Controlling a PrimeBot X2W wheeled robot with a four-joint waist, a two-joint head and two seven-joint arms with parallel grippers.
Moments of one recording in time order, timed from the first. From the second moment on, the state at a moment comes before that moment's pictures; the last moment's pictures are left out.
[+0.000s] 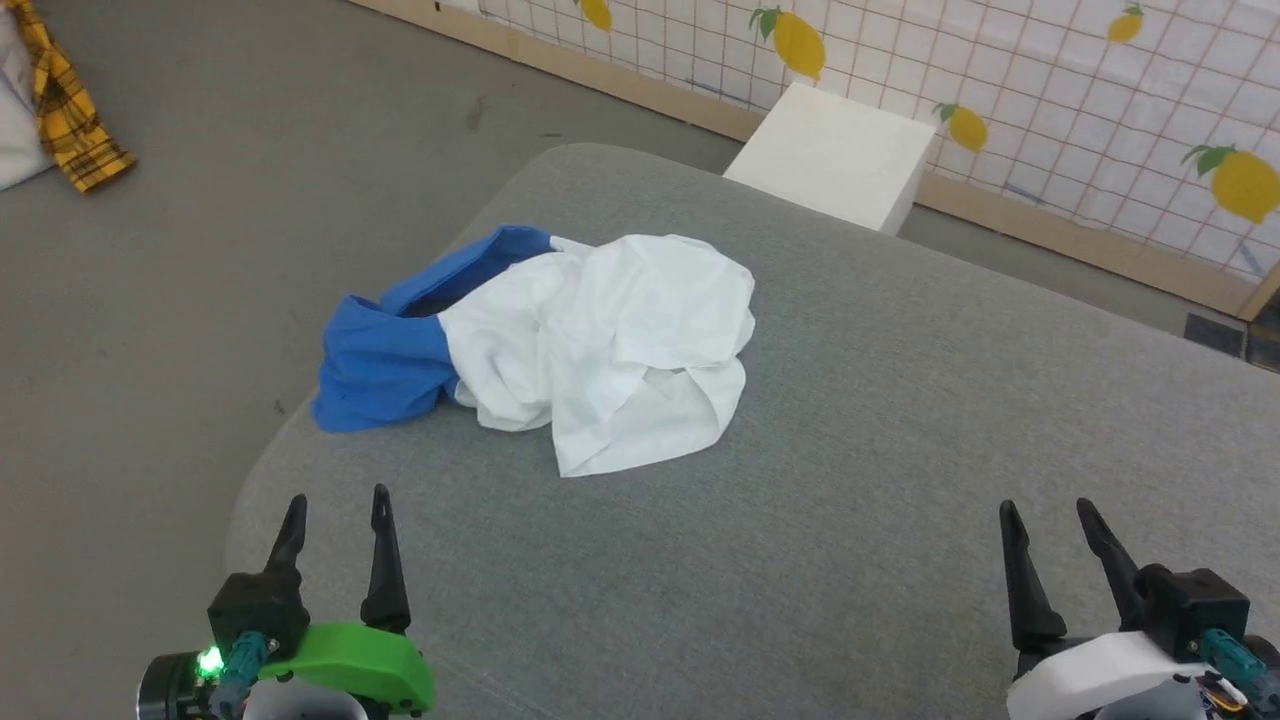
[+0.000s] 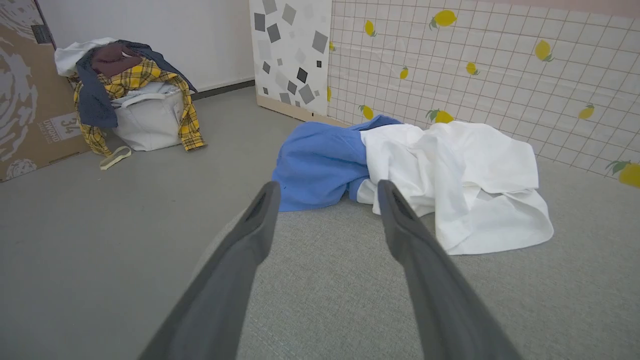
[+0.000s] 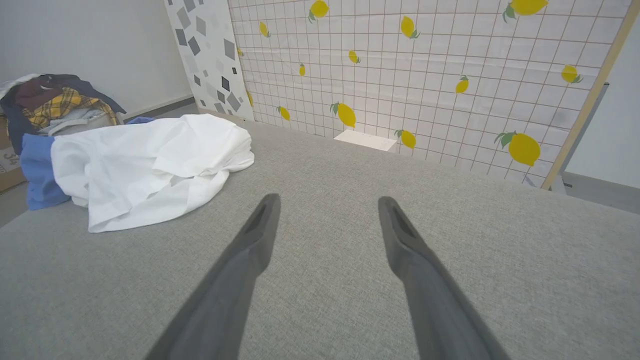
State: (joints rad) left arm 0.04 0.06 0.02 0.08 -0.11 0.02 -0.18; right arm 0.06 -0.05 -0.09 0.15 0.10 0.13 -0.18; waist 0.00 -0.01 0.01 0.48
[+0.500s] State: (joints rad) left arm 0.04 0.06 0.03 0.11 -0.15 0.01 -0.21; right arm 0.07 -0.05 -0.10 0.18 0.12 0.13 -0.21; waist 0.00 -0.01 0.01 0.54
